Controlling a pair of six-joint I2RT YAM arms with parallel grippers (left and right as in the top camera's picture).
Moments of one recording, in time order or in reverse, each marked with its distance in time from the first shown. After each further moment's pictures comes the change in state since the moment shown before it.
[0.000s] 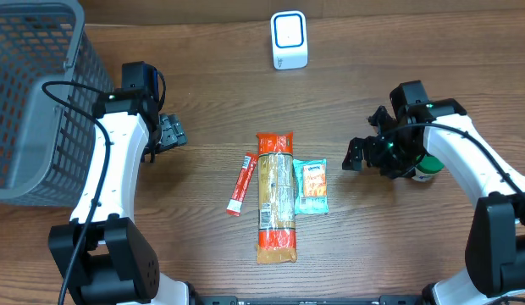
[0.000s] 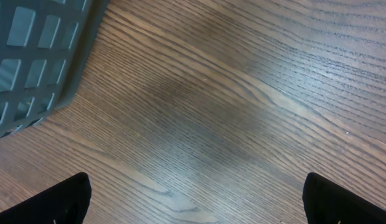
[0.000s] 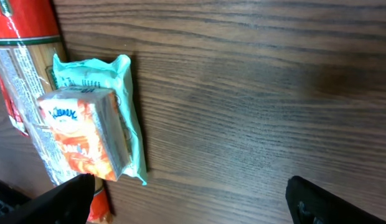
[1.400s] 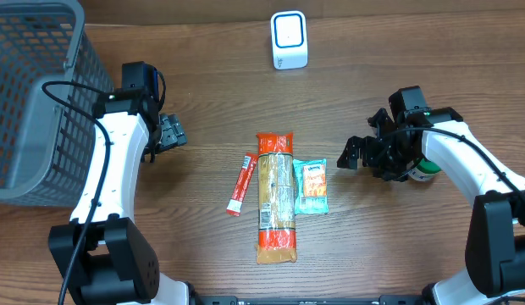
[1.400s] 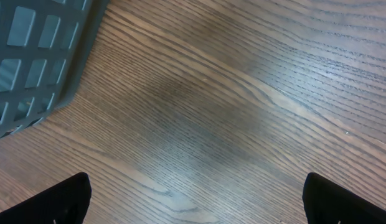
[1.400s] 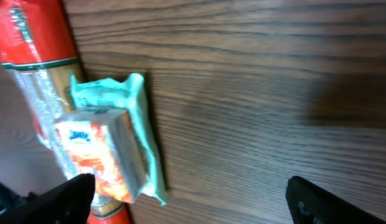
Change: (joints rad) left arm 0.000 0.000 0.000 0.000 0.000 0.000; right arm 0.000 0.000 -0.063 0.121 -0.079 0.098
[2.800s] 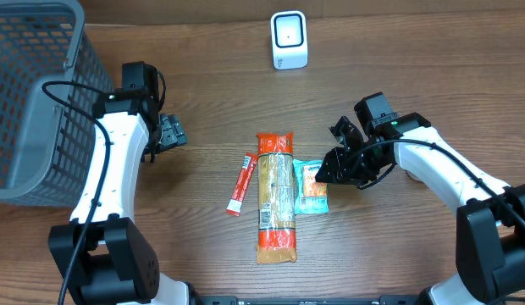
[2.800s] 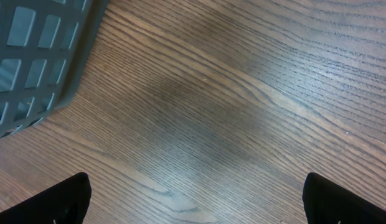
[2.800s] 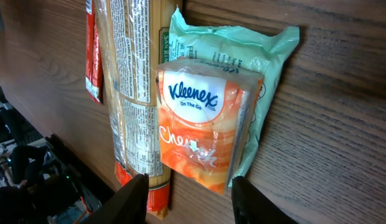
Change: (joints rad) left arm 0.000 0.000 0.000 0.000 0.000 0.000; right arm 0.176 0.000 0.000 0.032 -0.138 -0.047
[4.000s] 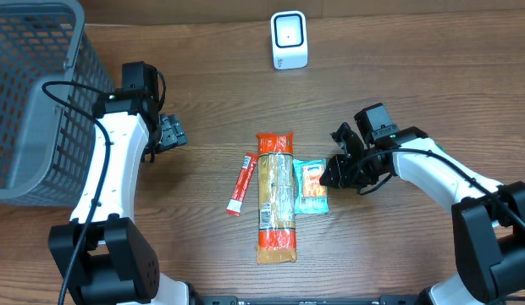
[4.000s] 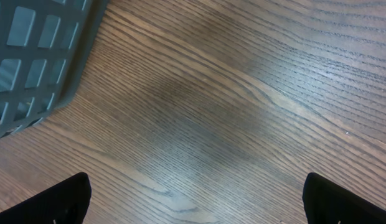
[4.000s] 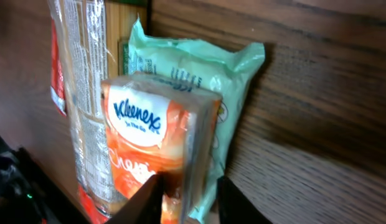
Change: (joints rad) left arm 0.000 0.000 0.000 0.000 0.000 0.000; right arm 0.000 0.000 -0.126 0.200 0.048 -0.004
